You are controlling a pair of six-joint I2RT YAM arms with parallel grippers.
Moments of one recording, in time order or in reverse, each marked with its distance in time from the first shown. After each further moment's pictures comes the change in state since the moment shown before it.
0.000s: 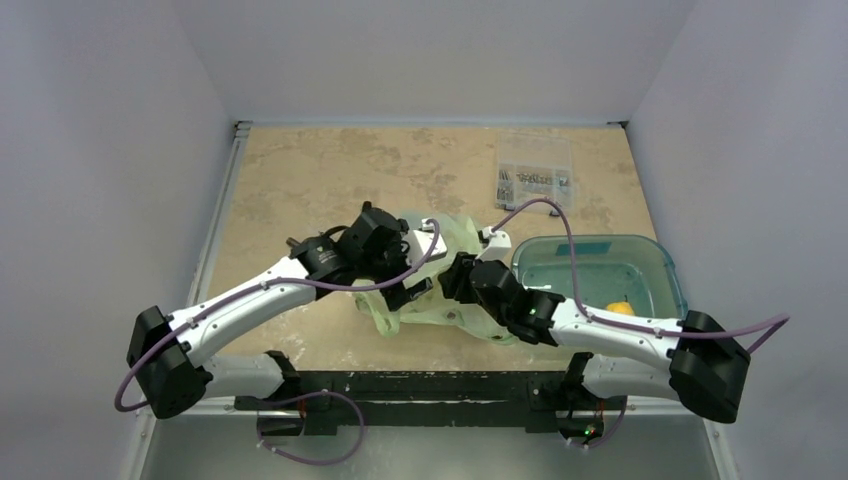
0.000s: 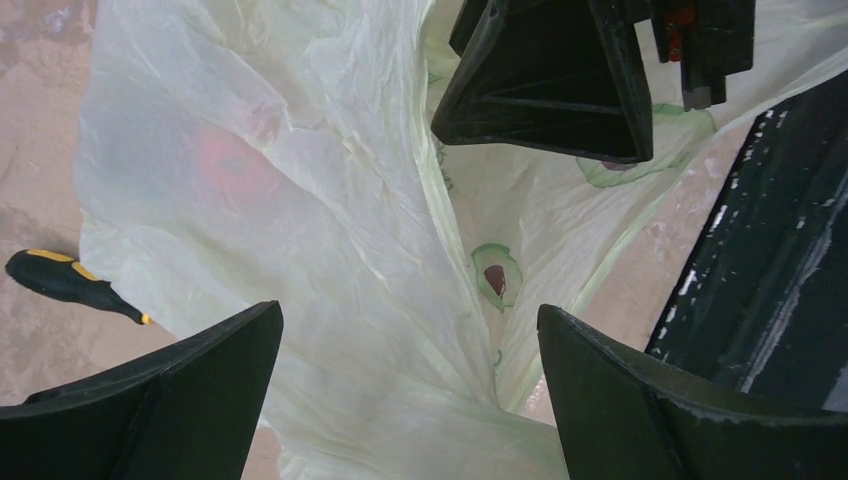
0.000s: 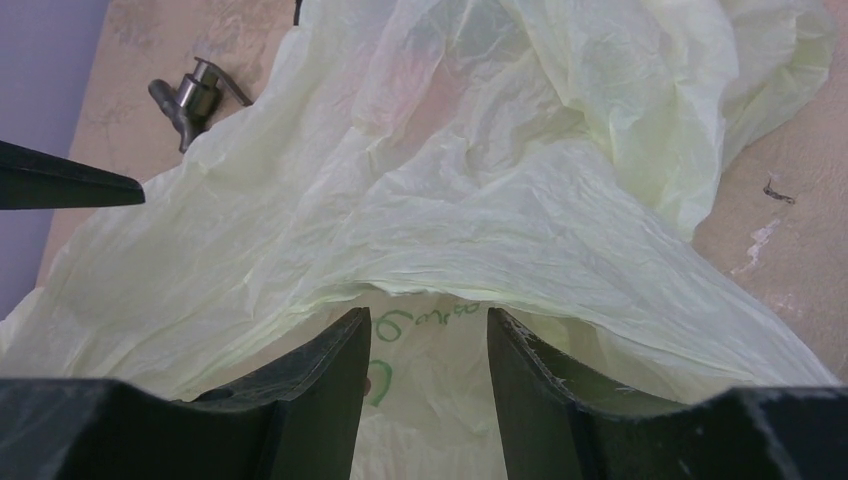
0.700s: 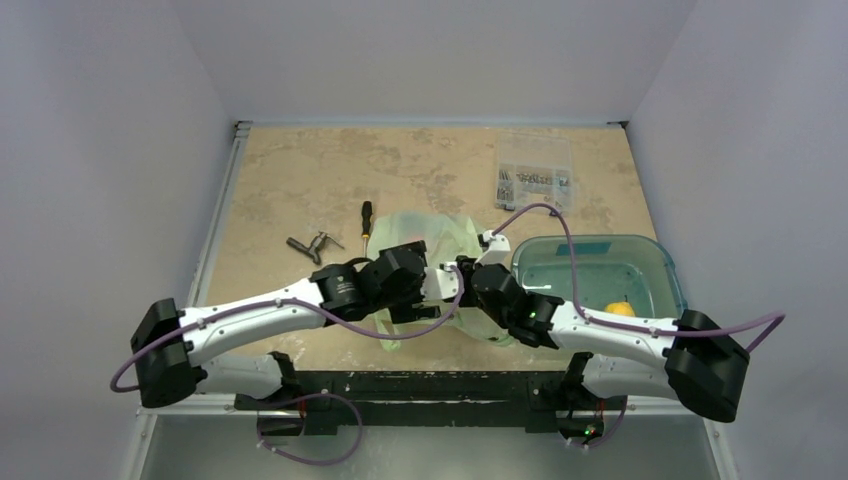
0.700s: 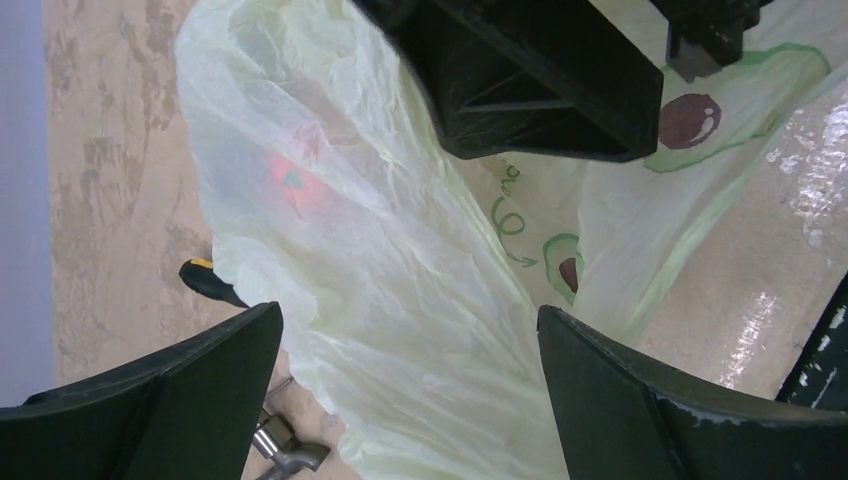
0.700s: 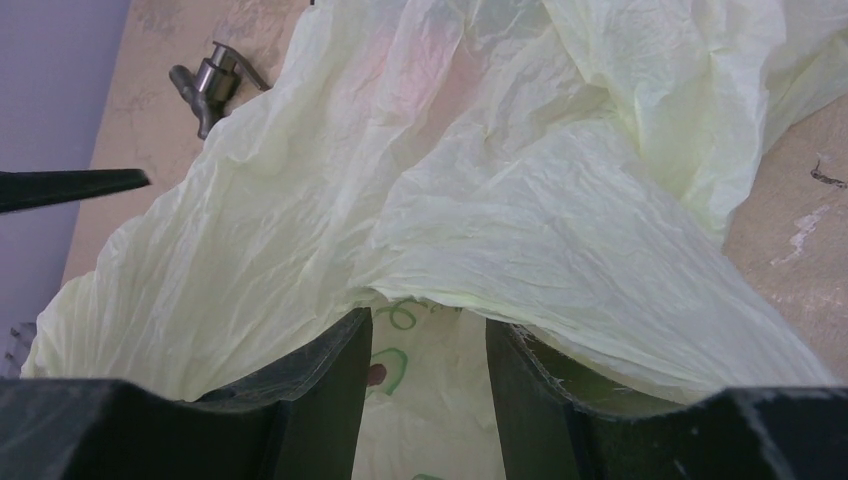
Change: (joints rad) left arm -0.254 0.035 -0.100 0.128 -0.432 0.175; right arm 0.000 0.006 -0.055 0.074 -0.039 0.027
